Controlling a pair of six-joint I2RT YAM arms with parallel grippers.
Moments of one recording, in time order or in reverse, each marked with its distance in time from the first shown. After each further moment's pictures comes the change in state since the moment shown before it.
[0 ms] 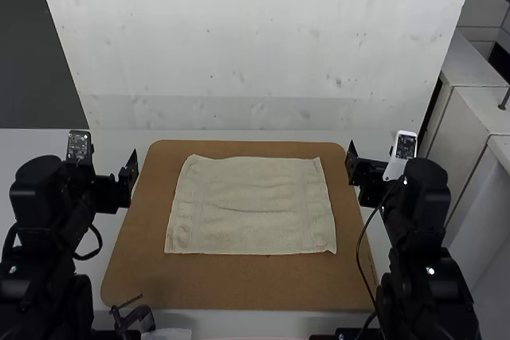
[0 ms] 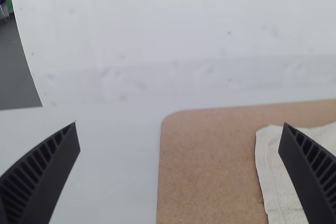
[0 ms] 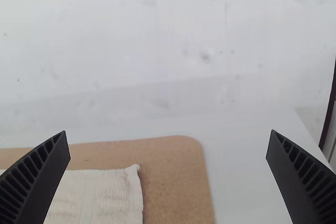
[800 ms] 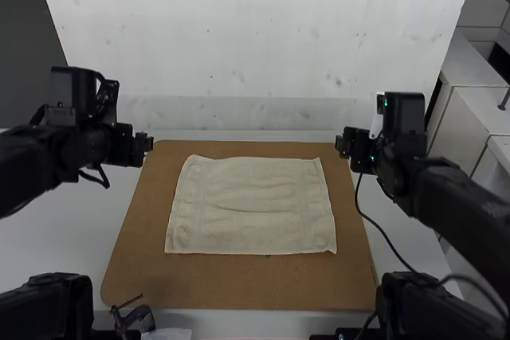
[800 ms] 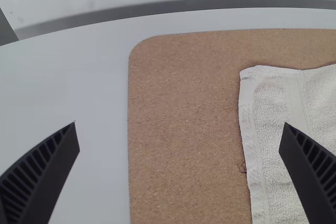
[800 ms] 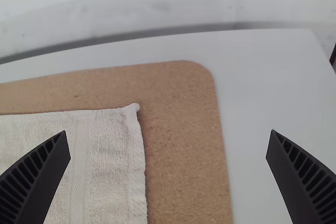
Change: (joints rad) left arm -0.053 0.901 0.471 -0.021 0.004 -0.027; right arm 0.004 0.877 0.358 0.114 -0.044 -0.011
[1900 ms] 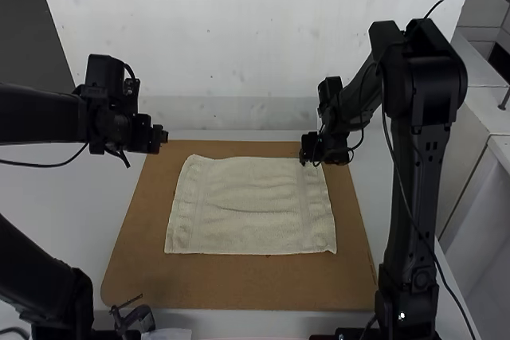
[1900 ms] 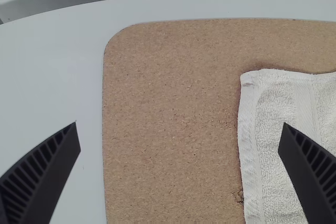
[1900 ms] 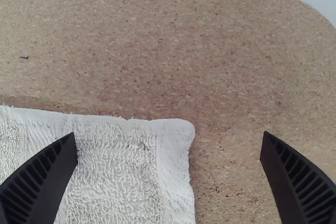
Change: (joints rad) left arm -0.020 0.389 0.140 0.129 0.003 -0.048; right arm 0.152 1.114 0.643 -0.016 0.067 -0.043
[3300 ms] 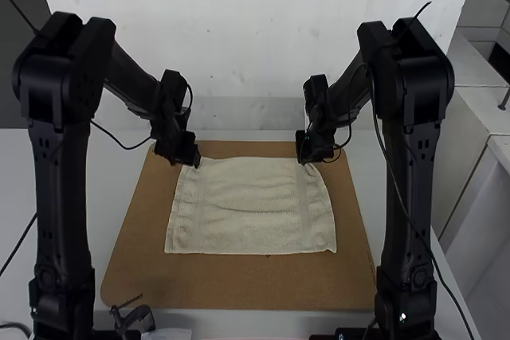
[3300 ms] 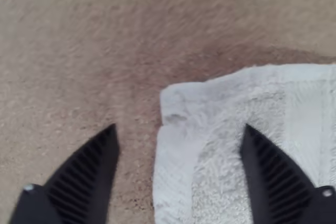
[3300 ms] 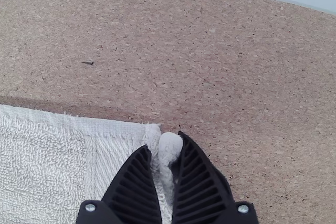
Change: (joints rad) left arm -0.158 0.739 0.531 -0.180 -0.042 -0.037; right arm 0.072 0.035 0.056 -0.034 0.019 0.056
